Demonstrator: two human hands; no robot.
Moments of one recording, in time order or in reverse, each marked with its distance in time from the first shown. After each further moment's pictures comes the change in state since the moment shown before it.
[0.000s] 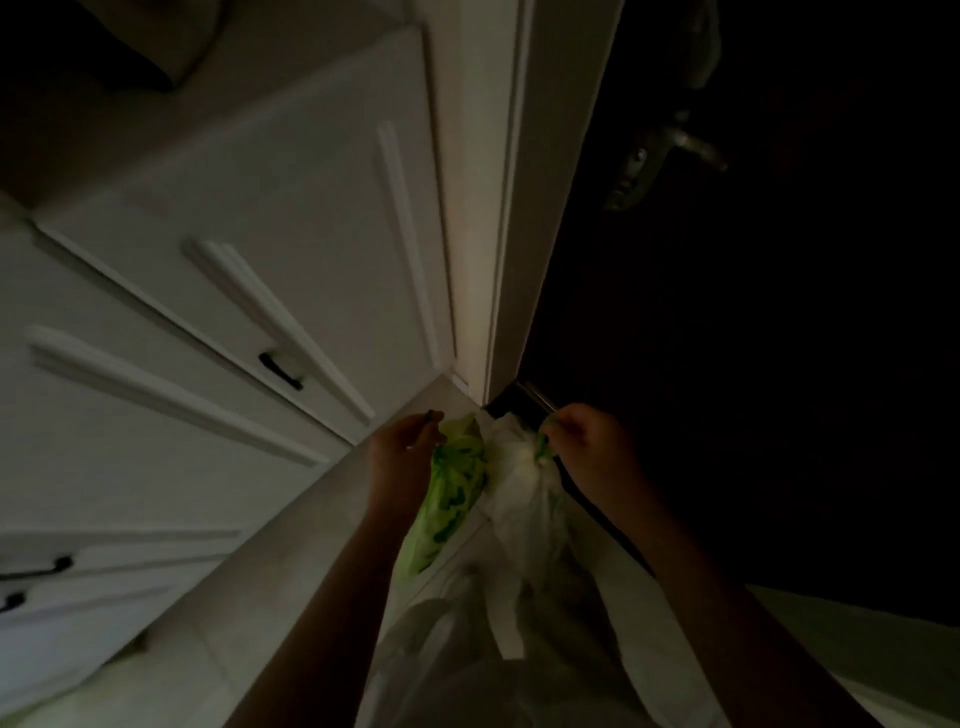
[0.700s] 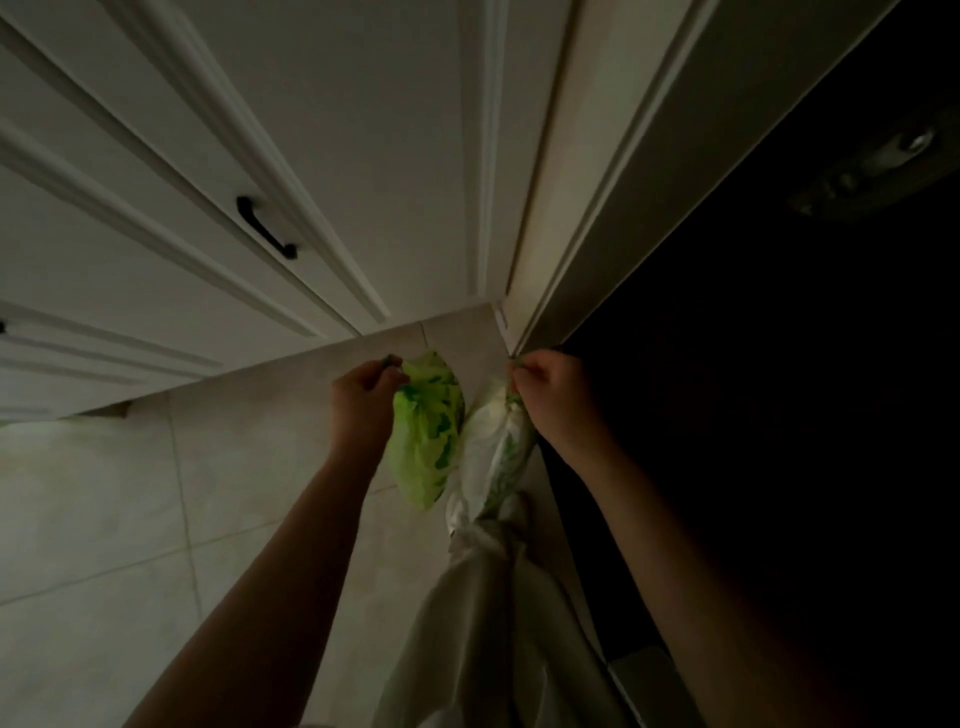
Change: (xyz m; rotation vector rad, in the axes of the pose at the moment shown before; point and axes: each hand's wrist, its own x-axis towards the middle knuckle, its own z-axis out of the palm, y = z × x) left_hand 0.075 -0.069 0.071 -0.171 0.486 -0.326; right_hand 0.166 0.049 0.056 -0.013 -0.421 -0.092
